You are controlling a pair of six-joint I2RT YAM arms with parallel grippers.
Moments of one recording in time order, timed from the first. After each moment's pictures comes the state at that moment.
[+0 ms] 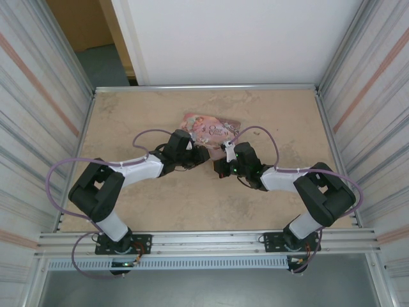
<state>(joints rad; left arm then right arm) -0.66 1.64 0.87 0.08 0.31 -0.96 0.65 1.55 0.59 0.40 -0.28 0.41</state>
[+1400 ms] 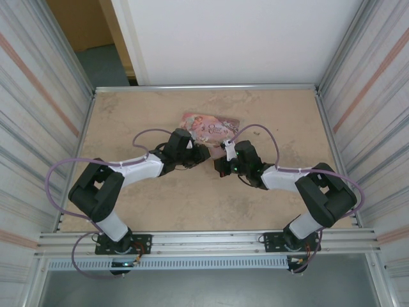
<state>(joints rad) -0.66 1.64 0.89 0.07 0.30 -0.98 0.65 1.54 0.61 0.37 -0.28 0.35</state>
